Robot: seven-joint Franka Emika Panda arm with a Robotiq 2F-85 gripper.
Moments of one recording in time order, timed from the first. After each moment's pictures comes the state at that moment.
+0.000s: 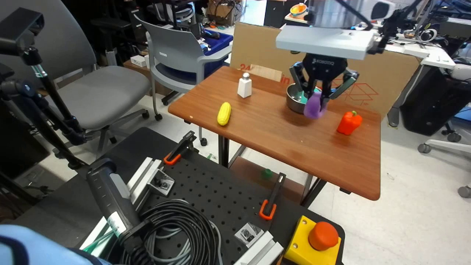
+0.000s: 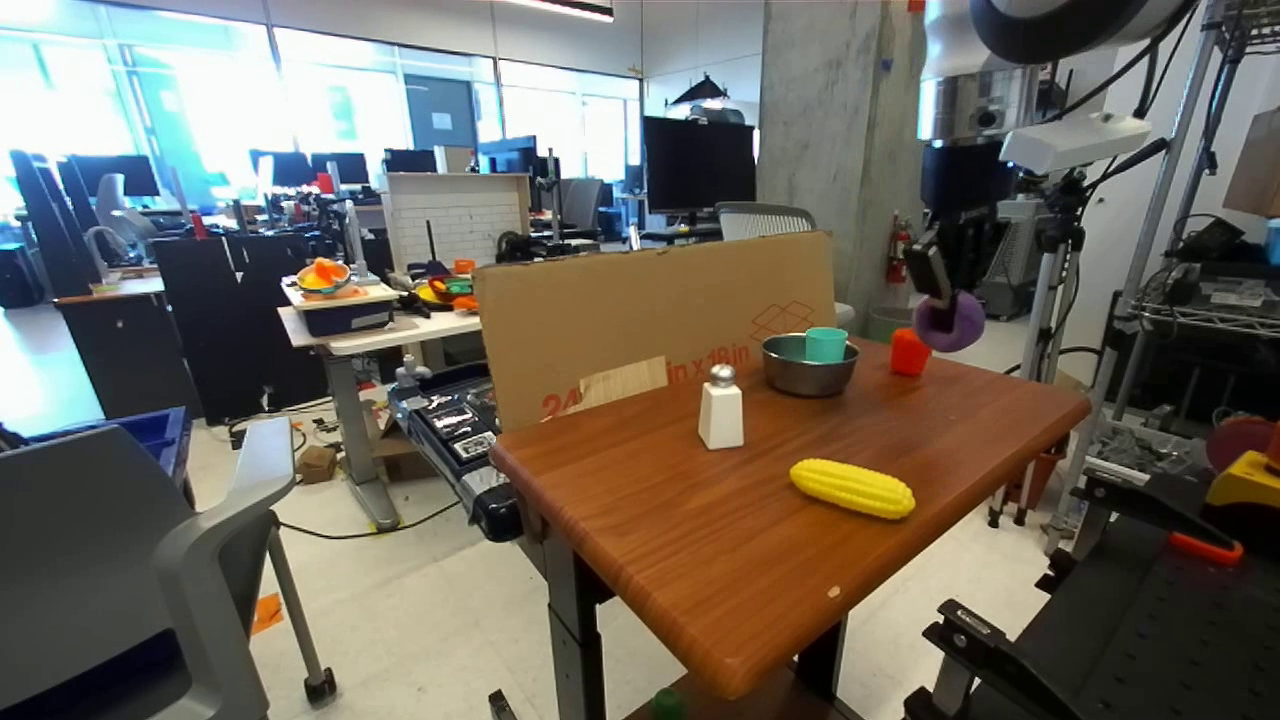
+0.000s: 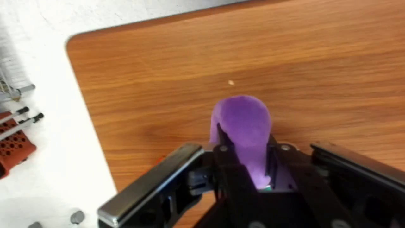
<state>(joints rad) -0.04 0.15 -0.15 -2.34 -0.25 2.52 0.11</state>
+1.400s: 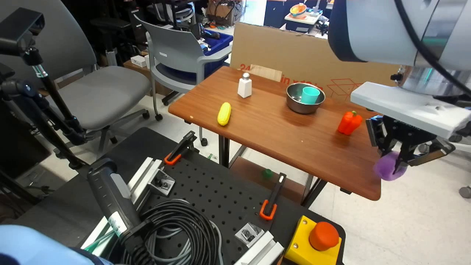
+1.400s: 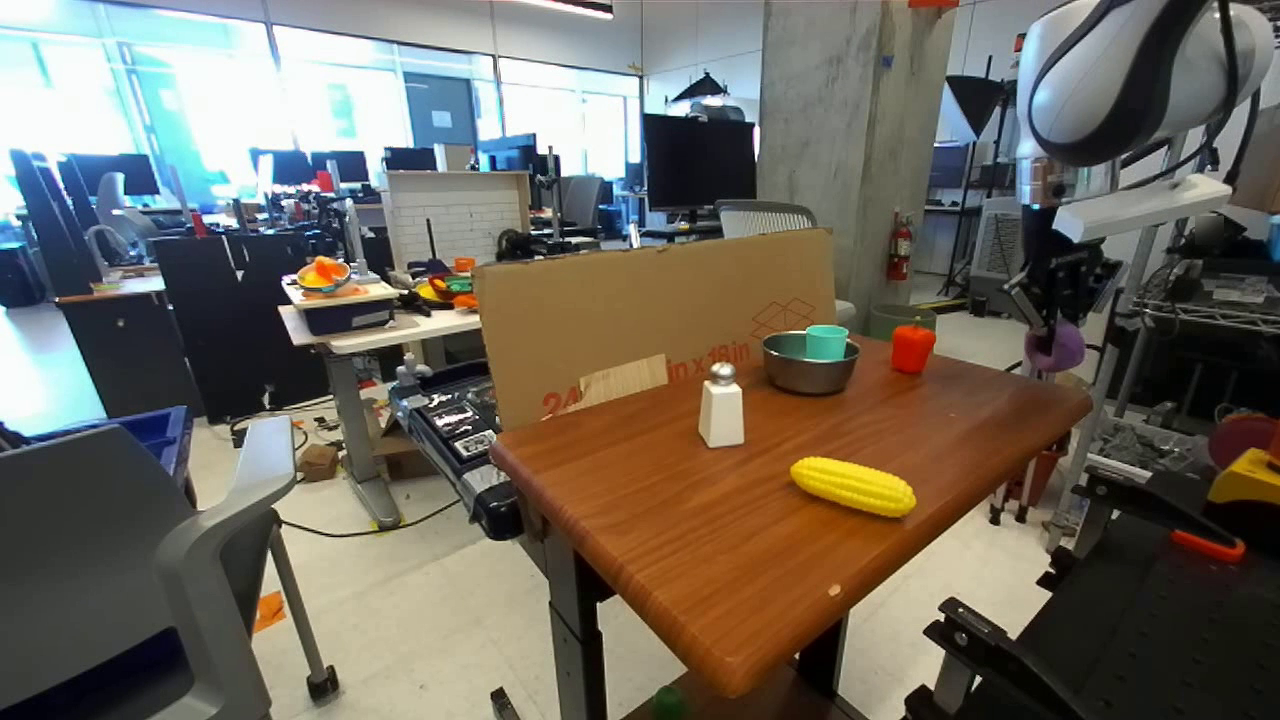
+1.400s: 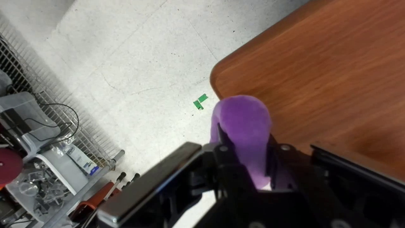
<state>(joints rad) -0.21 0.39 -0.29 -2.20 -0.26 2.58 0.28</state>
